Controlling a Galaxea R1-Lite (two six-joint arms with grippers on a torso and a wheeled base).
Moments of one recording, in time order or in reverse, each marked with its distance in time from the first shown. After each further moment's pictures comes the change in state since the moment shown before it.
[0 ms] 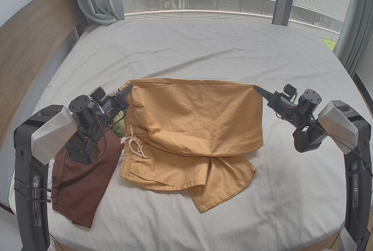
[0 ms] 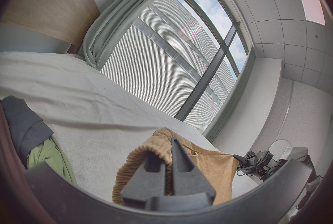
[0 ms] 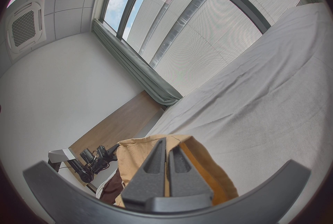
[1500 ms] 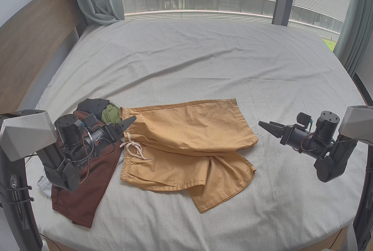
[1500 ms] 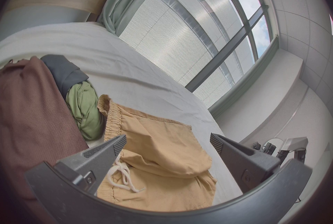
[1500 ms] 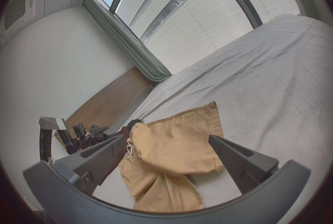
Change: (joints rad) left arm 0.009 -0.271 0.619 0.029 -0.065 0.026; right arm 0.001 -0.314 0.769 -0.091 -0.006 -0.333
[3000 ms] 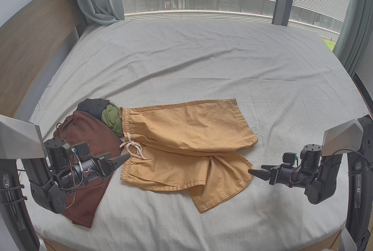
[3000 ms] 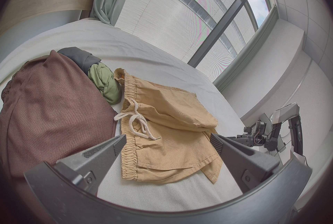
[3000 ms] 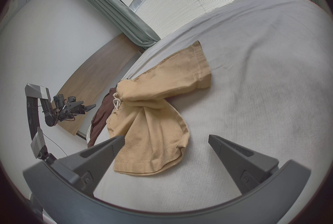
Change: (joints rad) left arm 0.037 -0.048 0.317 -0.032 -0.069 0.252; right arm 0.034 0.269 0.108 0.003 -0.001 -0.142
